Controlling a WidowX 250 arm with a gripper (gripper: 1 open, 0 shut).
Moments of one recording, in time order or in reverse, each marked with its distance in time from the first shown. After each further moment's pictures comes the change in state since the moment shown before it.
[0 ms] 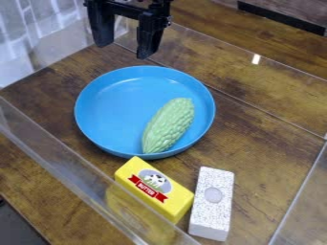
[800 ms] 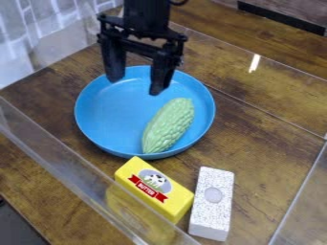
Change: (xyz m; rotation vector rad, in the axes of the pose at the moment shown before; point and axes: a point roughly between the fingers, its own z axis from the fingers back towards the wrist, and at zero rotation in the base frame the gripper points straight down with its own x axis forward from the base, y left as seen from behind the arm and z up) arm -0.008 -0.029 -0.034 -0.020 0.067 -0.010
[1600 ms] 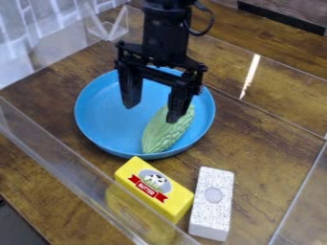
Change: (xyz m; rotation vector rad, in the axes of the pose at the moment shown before) arm -0.006 -0.021 -0.023 -0.004 0.028 -0.008
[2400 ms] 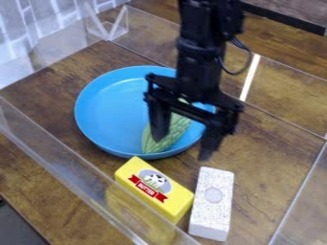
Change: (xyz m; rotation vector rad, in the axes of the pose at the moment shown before) arm -0.013 -0.054 -0.016 -0.009 -0.029 -0.064
